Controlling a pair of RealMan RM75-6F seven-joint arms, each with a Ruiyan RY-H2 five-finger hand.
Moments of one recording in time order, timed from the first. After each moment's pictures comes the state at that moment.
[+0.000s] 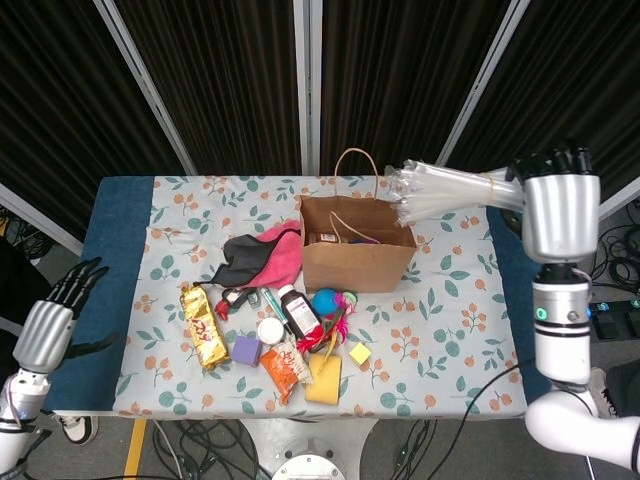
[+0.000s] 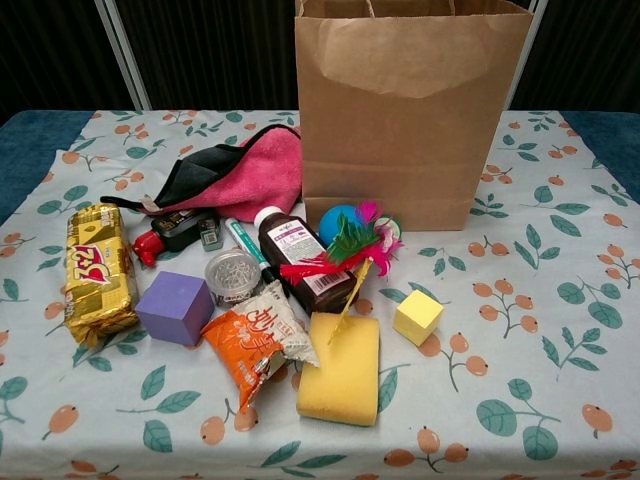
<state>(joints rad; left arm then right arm) -0.21 -1.28 -0.02 -1.27 1.66 1.61 -0.39 0.63 -1.08 0.47 -1.93 -1.04 1.45 -0.79</state>
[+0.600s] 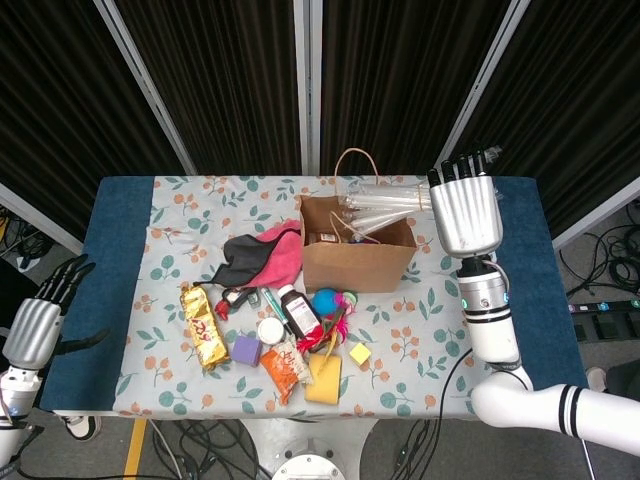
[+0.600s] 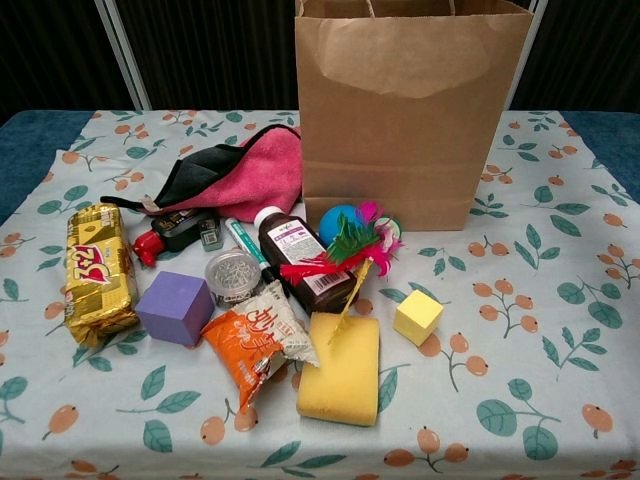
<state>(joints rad) -0.21 -1.30 -0.03 -1.19 1.62 1.59 -0.46 0.82 -1.27 0.36 -1.80 -1.05 1.42 -1.10</state>
